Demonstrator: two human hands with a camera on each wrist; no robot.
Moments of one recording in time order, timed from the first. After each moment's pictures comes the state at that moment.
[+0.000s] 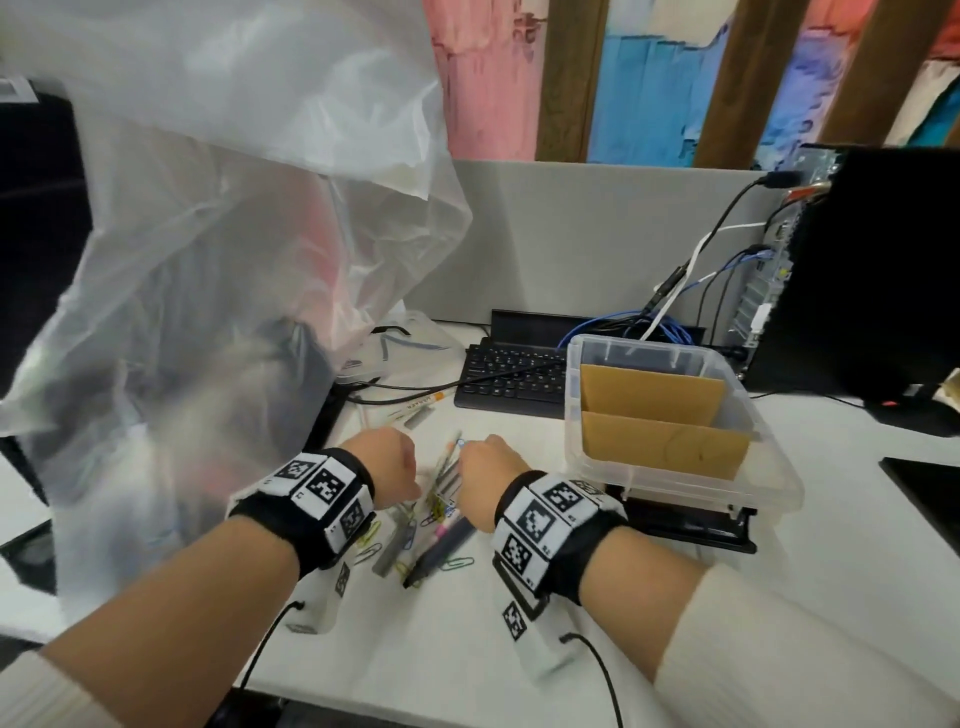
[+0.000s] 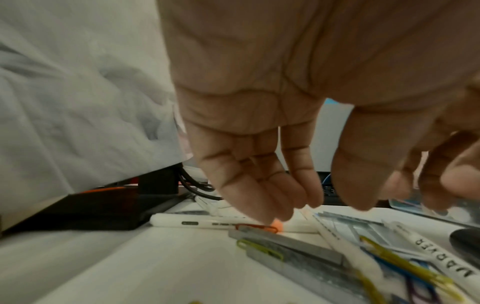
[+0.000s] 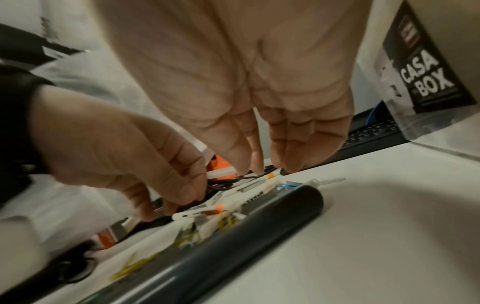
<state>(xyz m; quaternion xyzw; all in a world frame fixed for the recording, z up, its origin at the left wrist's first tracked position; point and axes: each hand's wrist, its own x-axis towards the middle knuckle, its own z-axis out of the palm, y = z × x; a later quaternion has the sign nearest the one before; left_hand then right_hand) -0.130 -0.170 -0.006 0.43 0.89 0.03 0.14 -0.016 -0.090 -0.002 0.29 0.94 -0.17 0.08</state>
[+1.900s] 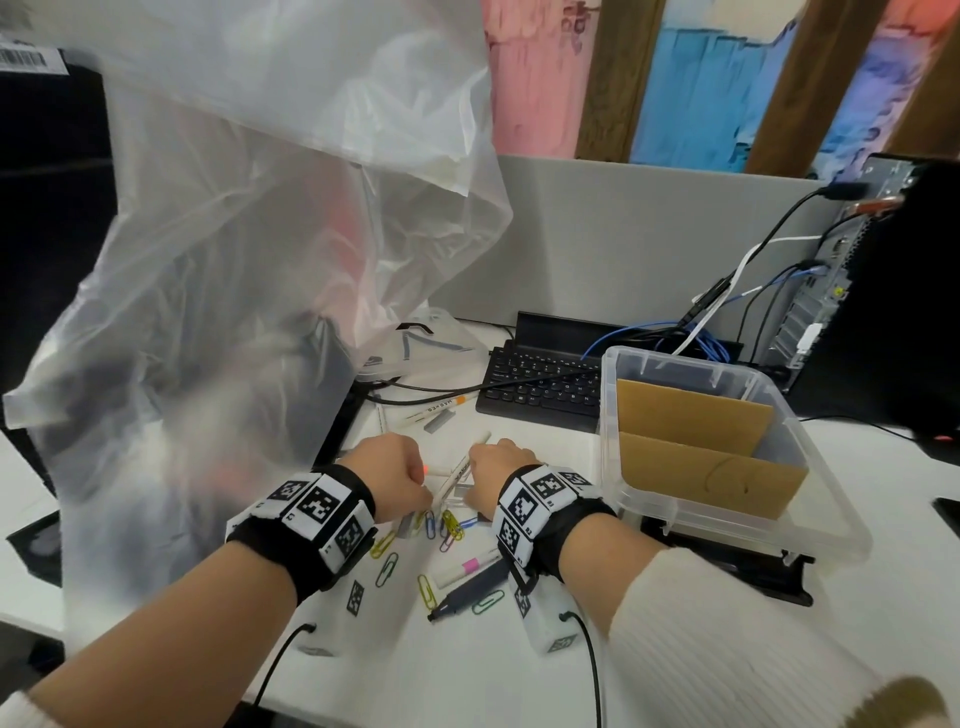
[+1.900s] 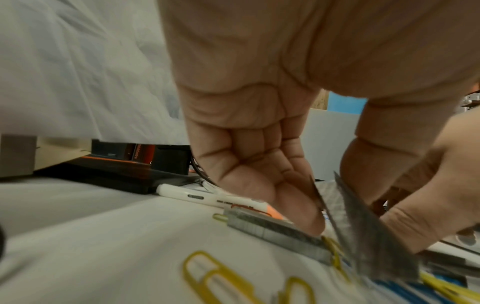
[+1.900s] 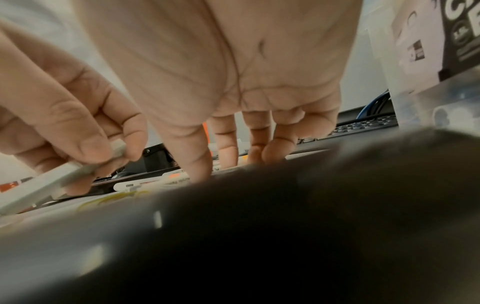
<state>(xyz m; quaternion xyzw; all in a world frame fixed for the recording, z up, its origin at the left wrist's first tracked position) -0.149 -0.180 -0.026 0.38 0.90 0.16 0.15 -0.063 -0.052 -0.047 0.29 0.95 -0.11 0.08</state>
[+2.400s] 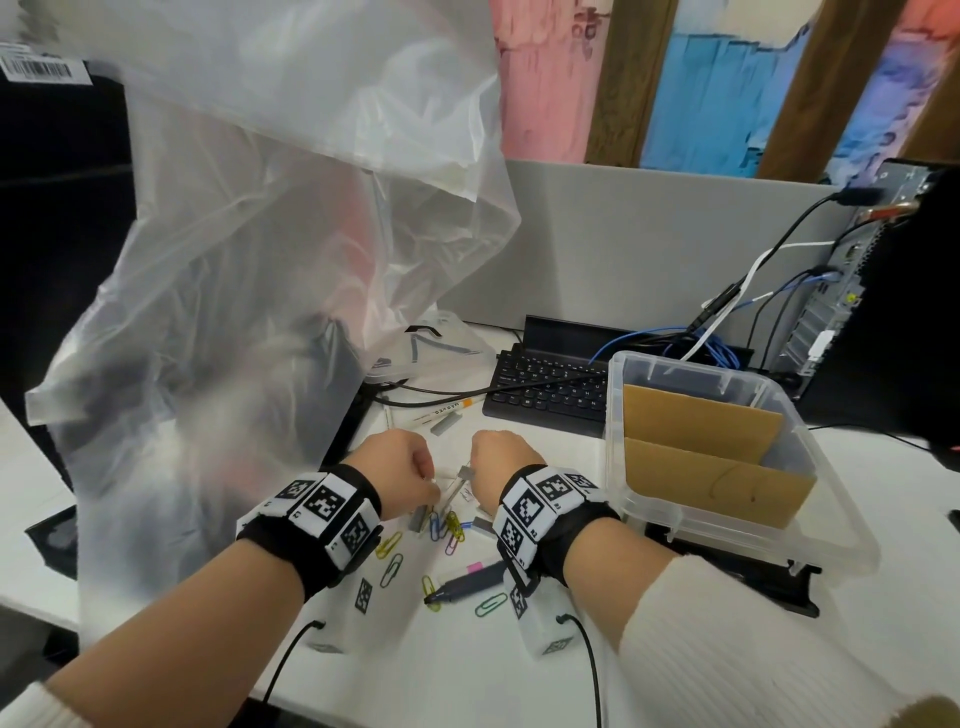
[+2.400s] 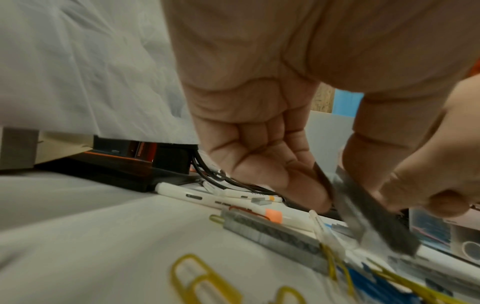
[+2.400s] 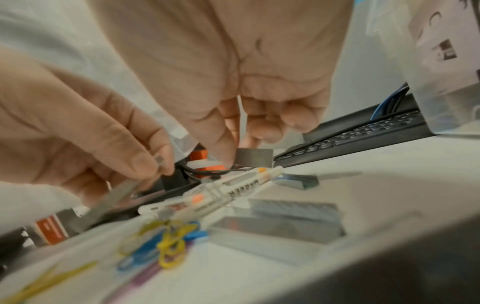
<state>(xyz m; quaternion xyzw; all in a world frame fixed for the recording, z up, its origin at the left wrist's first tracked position) -0.148 -0.179 -0.025 0.36 0.89 0.22 0.16 -0.065 -0.058 -0.030 0.27 0.95 -0.15 0.02</state>
